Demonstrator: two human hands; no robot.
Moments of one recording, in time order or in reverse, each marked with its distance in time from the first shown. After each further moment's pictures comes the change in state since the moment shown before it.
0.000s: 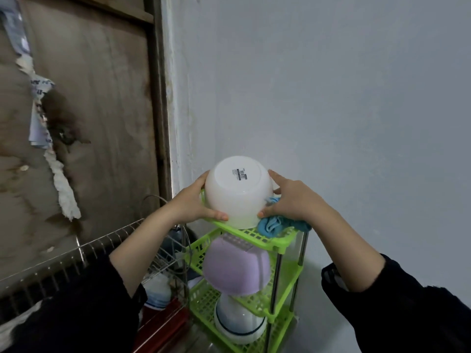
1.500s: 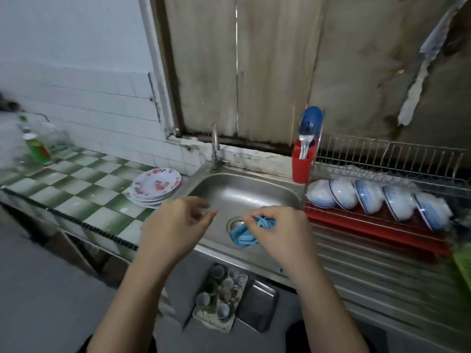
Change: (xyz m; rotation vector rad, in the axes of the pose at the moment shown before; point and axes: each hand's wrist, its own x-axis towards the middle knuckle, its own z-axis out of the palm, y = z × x) left_hand -0.610 0.128 0.059 0.709 0.983 -1.211; right_hand -0.397 -0.210 0.185 0.631 -0.607 -0.939
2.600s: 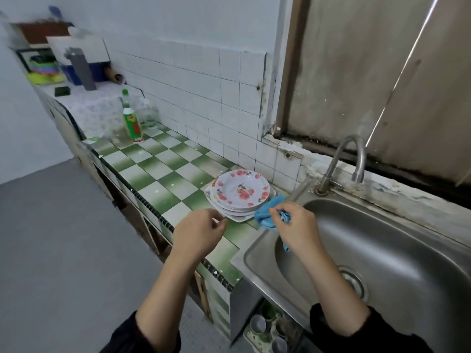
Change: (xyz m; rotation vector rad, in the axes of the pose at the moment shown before) left_hand 0.163 -0.274 0.017 0.088 -0.015 -0.395; right_hand 0.218 -0.046 0.296 0.032 -0.207 -0.156
